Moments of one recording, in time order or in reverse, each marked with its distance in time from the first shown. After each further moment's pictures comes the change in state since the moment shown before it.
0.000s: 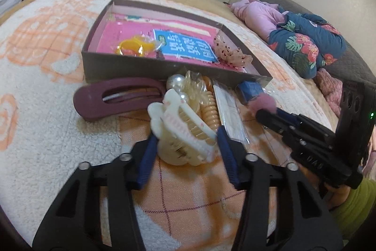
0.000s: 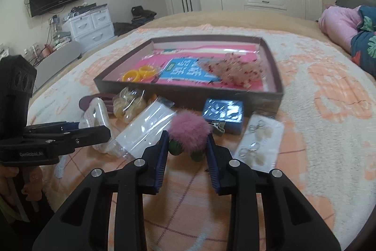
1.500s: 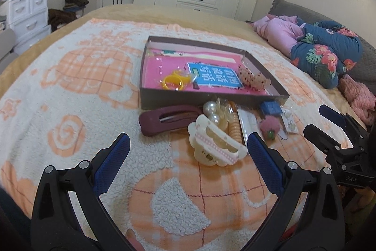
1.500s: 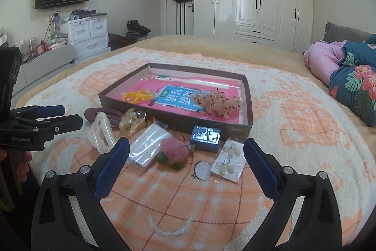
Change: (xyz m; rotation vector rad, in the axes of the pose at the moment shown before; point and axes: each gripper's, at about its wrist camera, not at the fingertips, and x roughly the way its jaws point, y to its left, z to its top) left arm -0.055 0.002 -0.001 0.040 -0.131 0.219; right arm -0.048 0.023 0.007 -0.107 -0.126 -0.123
